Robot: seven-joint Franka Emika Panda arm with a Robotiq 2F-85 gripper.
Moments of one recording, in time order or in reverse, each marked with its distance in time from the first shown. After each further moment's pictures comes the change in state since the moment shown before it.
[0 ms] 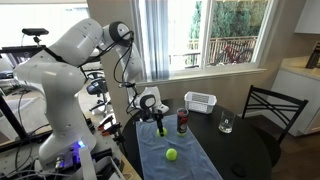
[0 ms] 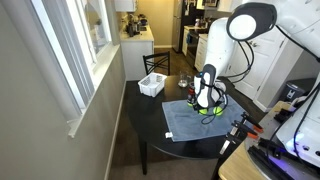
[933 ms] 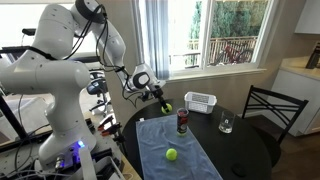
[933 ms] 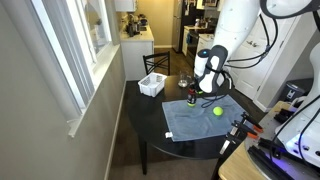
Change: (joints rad) arm 0.488 -0.244 -0.416 -0.225 0.044 0.038 -0.001
